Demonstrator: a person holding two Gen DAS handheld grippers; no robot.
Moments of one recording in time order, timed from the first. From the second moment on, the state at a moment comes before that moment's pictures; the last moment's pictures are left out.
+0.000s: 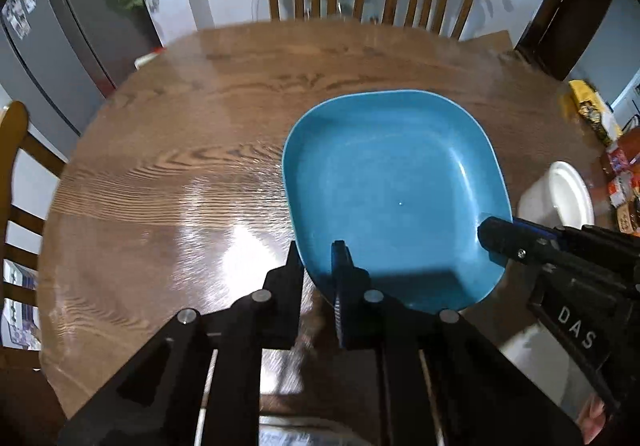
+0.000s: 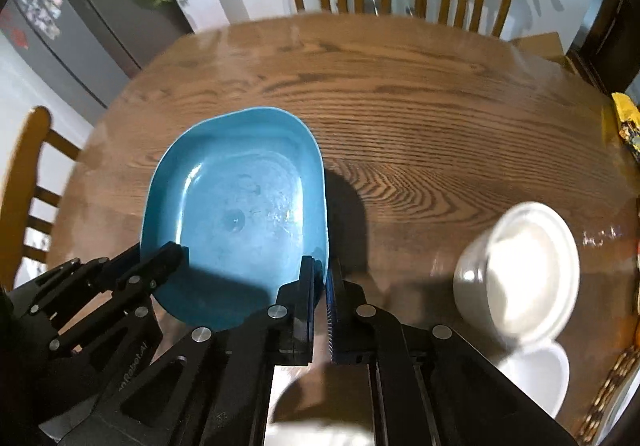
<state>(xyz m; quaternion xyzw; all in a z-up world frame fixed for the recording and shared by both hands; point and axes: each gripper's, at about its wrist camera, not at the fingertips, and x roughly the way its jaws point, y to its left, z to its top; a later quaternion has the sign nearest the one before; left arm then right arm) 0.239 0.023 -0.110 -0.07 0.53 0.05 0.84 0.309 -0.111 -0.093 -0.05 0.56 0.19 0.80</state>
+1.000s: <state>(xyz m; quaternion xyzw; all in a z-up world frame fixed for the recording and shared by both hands) 0.042 0.042 -0.072 -0.03 0.49 -0.01 0.87 0.096 -0.107 -0.058 0.00 0.53 0.20 0.83</state>
